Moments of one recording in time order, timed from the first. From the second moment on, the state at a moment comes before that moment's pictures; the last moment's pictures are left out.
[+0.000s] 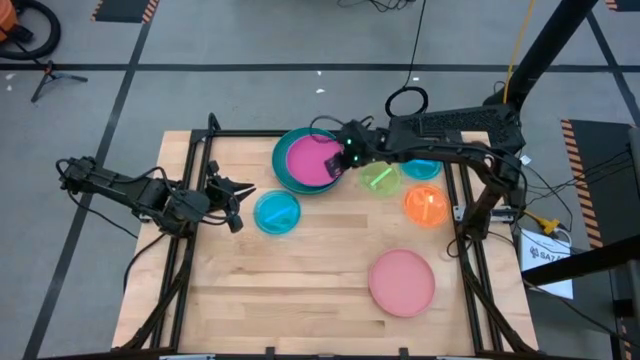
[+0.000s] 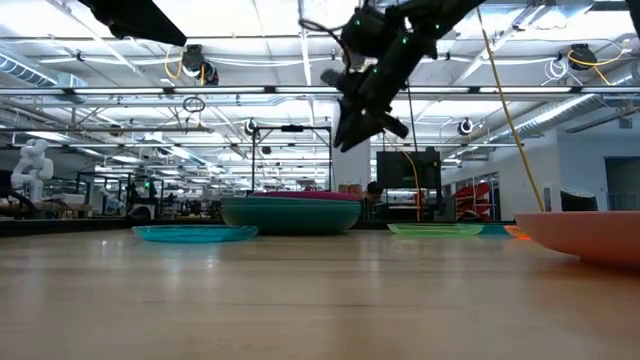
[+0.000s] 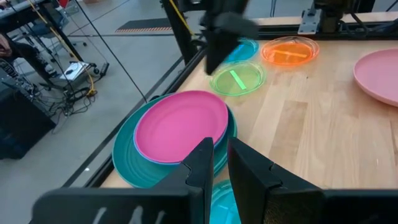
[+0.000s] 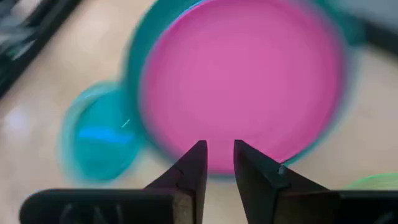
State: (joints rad) left arm -0.31 0.78 0.78 -0.53 -0.75 -0.18; right arm -0.36 1.71 1.32 -0.48 0.01 0.56
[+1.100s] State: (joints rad) left arm -0.31 0.78 0.78 -0.40 -0.75 -0.02; right arm 0.38 1.70 1.32 -1.41 -0.02 0.58
